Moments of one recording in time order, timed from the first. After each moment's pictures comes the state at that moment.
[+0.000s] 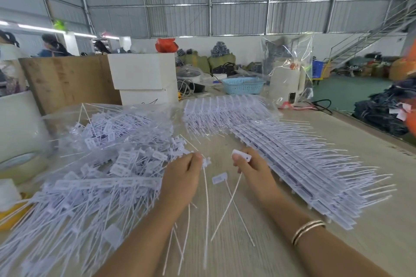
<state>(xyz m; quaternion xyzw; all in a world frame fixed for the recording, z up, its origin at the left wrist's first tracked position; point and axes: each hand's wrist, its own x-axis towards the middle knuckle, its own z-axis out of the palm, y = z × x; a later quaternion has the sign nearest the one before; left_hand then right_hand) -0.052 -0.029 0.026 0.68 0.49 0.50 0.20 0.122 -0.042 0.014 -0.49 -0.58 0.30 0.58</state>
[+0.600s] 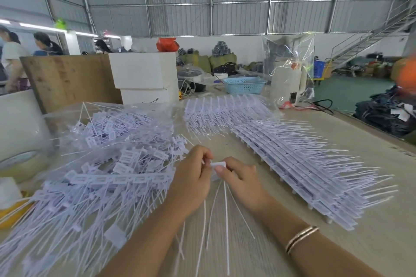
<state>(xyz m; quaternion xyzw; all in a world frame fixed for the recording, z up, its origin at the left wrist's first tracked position) -0.045 -0.038 0.030 0.78 0.41 0.47 0.11 0.097 -0.057 0.022 -0.49 -0.69 0.22 0.48</state>
